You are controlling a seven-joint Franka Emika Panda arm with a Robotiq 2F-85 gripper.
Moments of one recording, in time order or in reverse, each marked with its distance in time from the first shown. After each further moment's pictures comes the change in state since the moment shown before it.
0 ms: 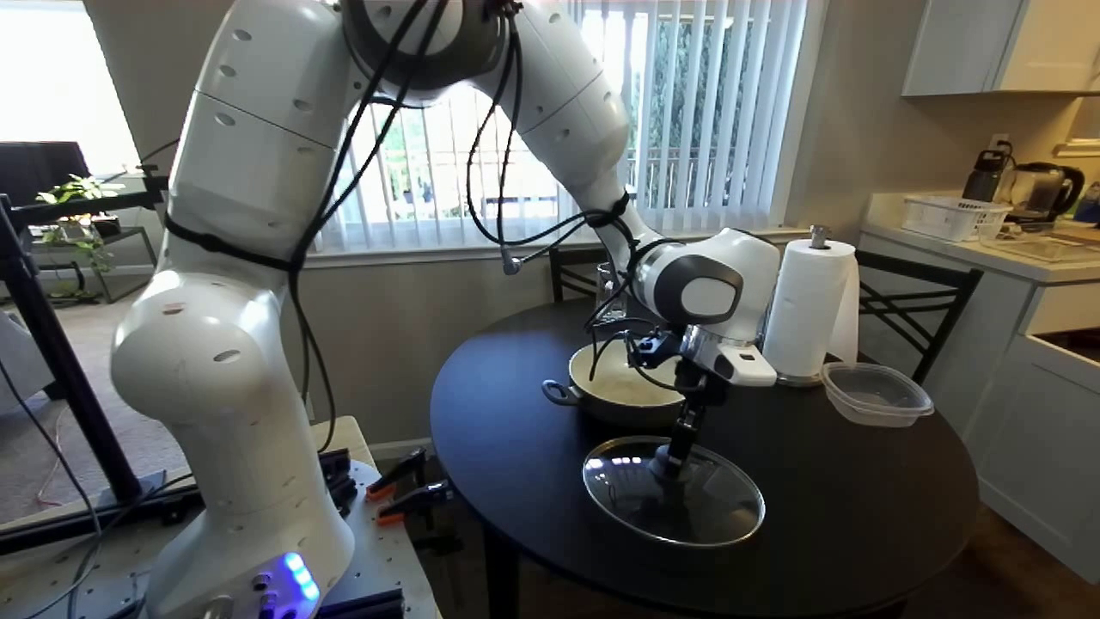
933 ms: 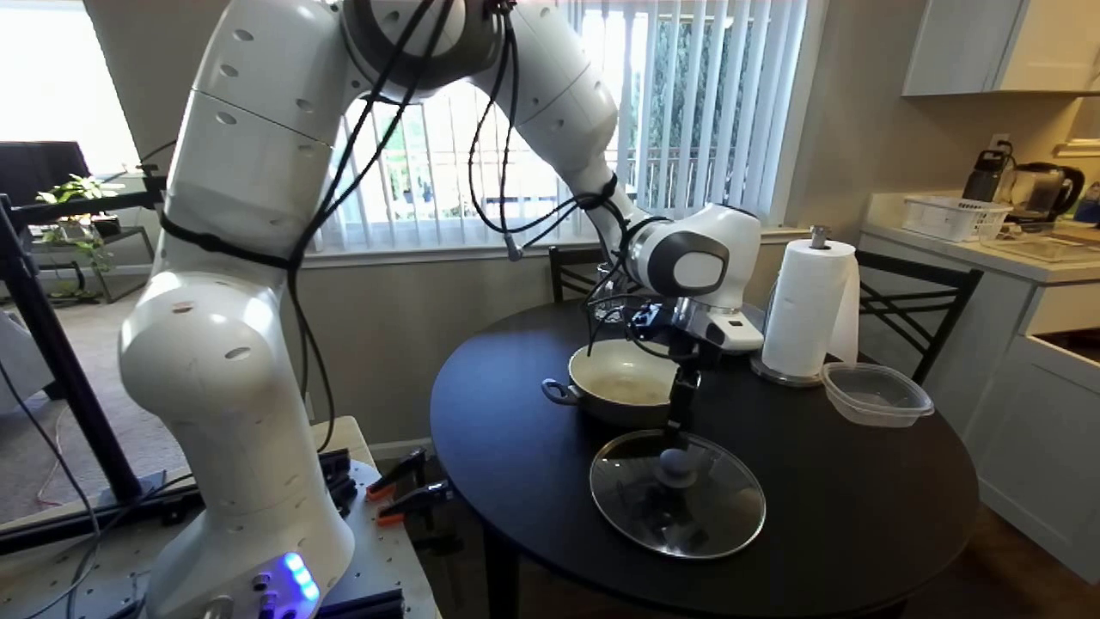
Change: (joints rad) arm 0.058 -0.021 0.030 0.040 0.018 -0.002 0.000
